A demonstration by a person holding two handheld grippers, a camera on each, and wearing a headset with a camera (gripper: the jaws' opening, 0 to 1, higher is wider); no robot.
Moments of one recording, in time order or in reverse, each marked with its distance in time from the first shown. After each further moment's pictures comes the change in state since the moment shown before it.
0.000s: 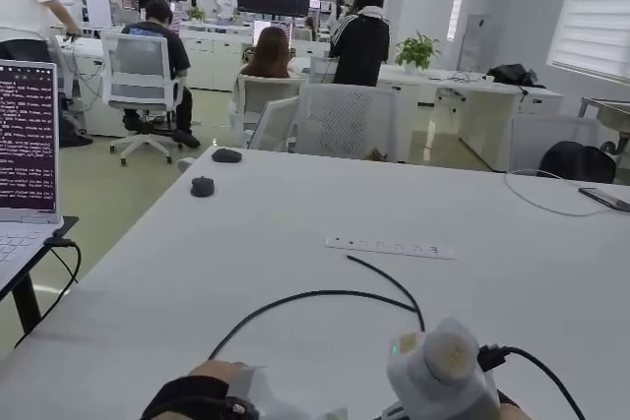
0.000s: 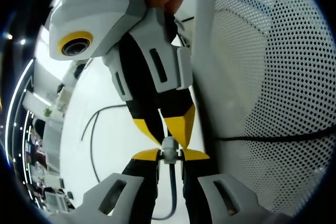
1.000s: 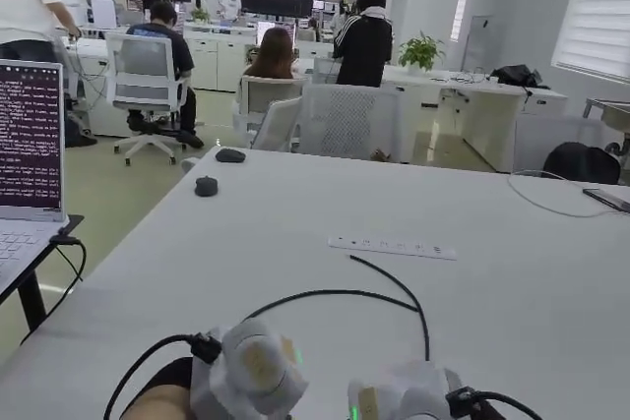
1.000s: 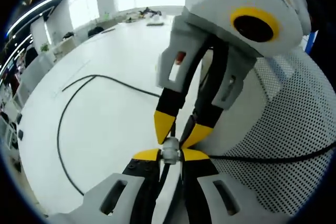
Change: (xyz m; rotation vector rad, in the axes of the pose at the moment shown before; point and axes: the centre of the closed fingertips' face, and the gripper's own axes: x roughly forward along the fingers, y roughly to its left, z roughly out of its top) left arm -0.002 -0.002 -0.014 -0.512 -0.094 -0.133; right arm 0.015 0.001 0.002 -0.435 0.135 -0.145
